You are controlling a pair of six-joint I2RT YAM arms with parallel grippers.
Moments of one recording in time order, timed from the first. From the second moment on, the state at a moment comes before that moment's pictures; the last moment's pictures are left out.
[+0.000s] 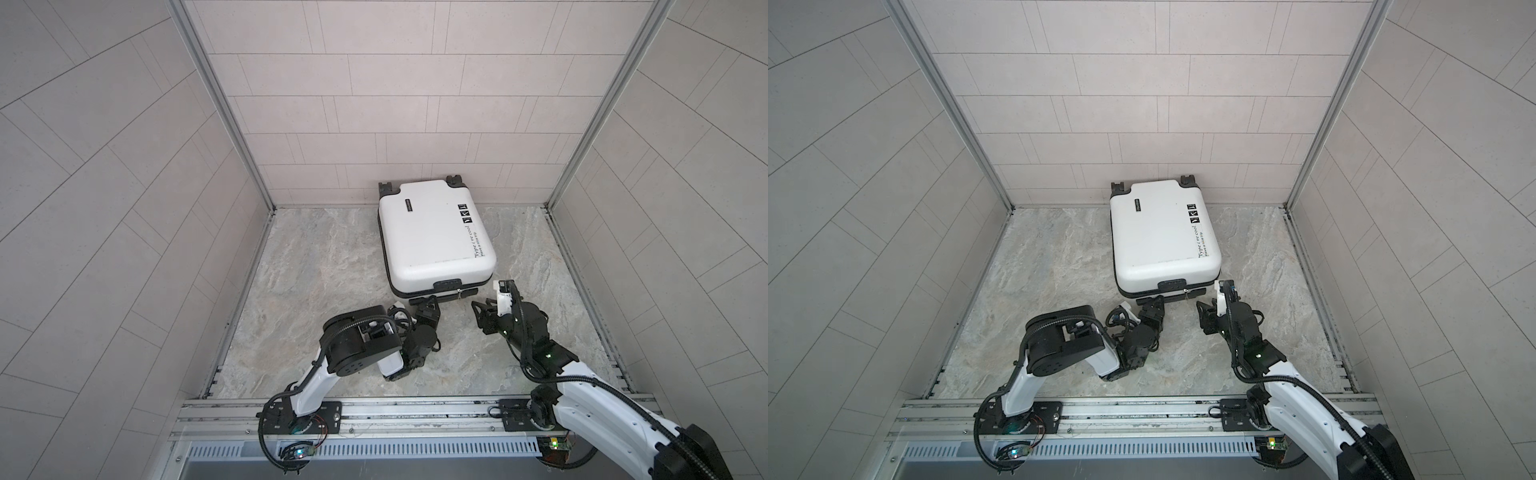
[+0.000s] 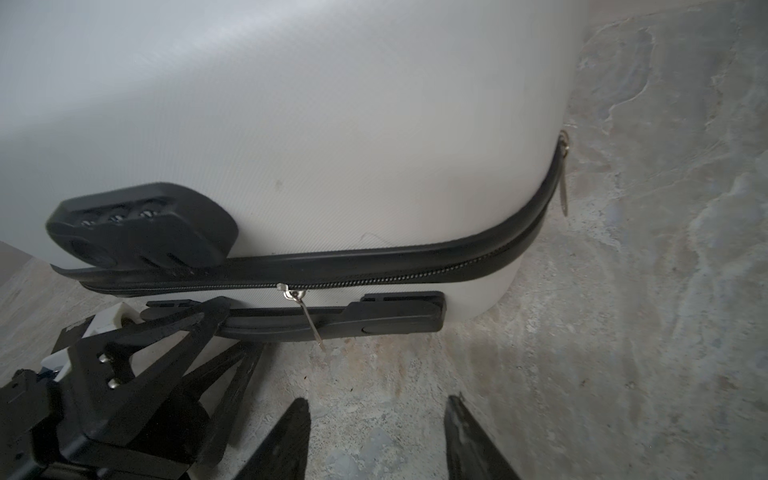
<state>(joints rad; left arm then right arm) -1.14 2.14 0.69 1.24 -0.79 -1.74 0.41 0.78 0.20 0.16 0.00 0.32</state>
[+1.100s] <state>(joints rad) -1.14 2.15 0.70 1.28 -0.82 -1.76 0.50 1.20 0.25 0.57 0.02 0.30</state>
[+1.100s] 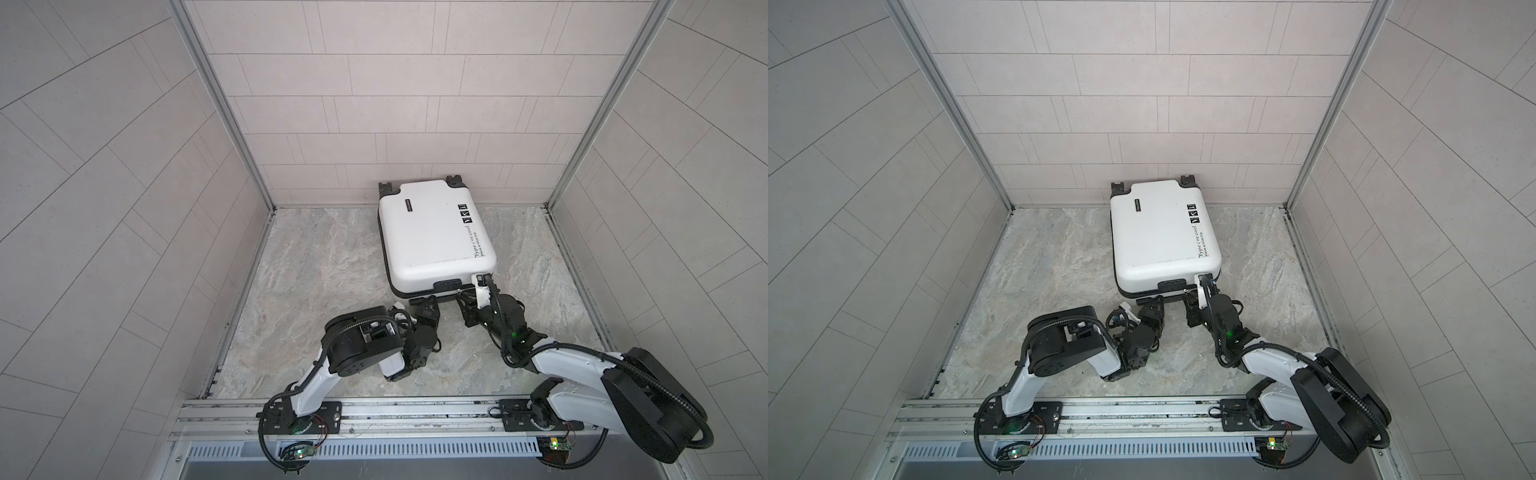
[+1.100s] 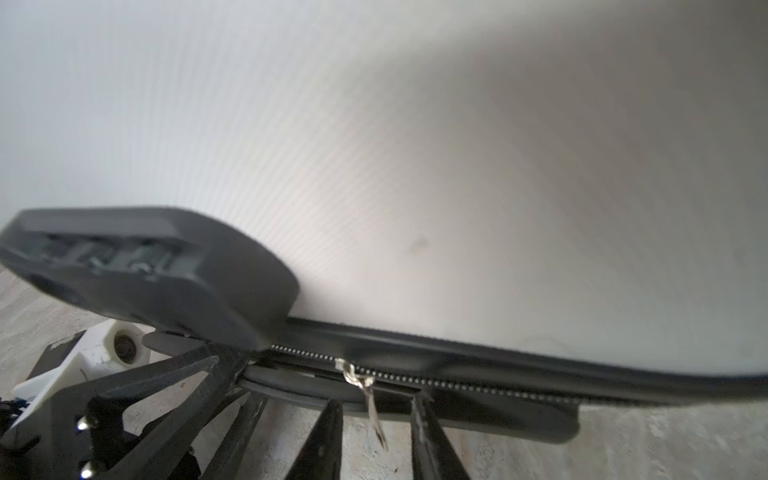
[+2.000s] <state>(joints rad) -1.14 2.15 0.70 1.28 -0.82 -1.76 0.49 1.33 0.27 0.71 0.04 0.35</state>
